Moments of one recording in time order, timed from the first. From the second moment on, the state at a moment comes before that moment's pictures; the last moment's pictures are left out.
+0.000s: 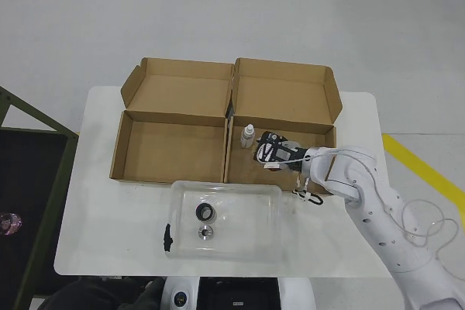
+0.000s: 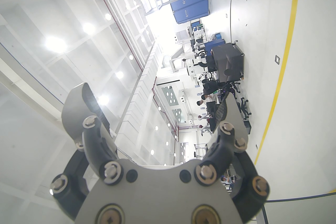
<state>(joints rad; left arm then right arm) -0.19 -0.18 -0.57 -1.44 2.04 -0.23 0.13 -0.93 -1.12 1.04 -1.68 -1.23 -0.66 0.61</state>
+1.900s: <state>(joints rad) -0.19 -0.18 -0.57 -1.44 2.04 -0.23 0.13 -1.05 -1.10 1.13 -1.84 -1.12 -0.70 0.57</state>
